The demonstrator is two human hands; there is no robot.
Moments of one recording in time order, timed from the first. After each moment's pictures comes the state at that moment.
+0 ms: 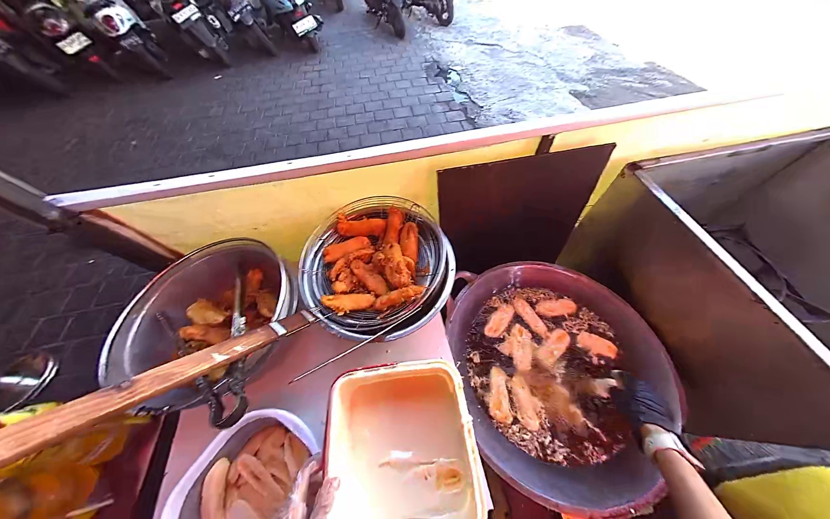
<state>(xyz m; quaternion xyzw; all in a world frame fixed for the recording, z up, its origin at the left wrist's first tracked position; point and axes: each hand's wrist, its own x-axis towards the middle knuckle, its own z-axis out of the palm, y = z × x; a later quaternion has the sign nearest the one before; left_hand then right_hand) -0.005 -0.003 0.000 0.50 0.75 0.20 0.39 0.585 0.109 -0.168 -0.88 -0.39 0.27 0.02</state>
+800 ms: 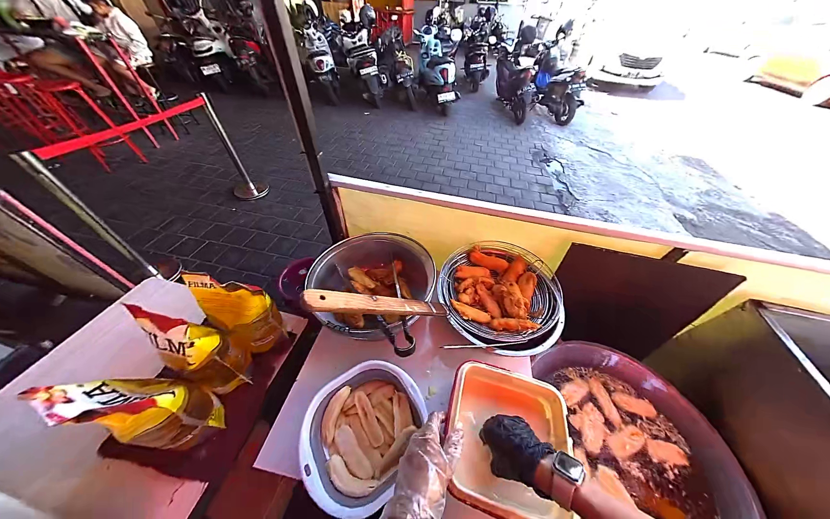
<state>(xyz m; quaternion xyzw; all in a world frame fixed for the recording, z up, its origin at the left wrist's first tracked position) 0.003 0.002 0.009 0.46 0.75 0.20 0.43 0.162 0.103 0.012 -0.39 -0.82 0.22 -0.35</state>
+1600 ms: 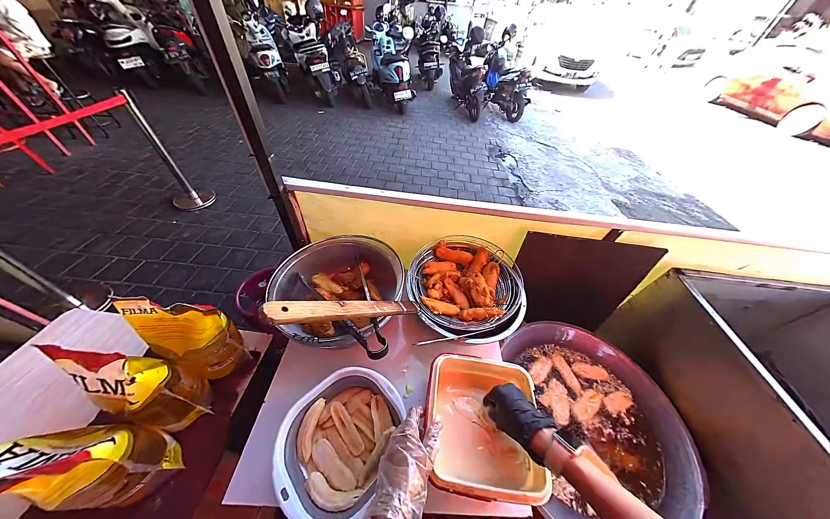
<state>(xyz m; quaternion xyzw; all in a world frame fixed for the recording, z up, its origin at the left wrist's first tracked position) -0.002 0.002 -0.007 0.47 0.74 0.21 0.43 0.206 0.123 0.018 -0.57 -0.75 0.30 -0.18</state>
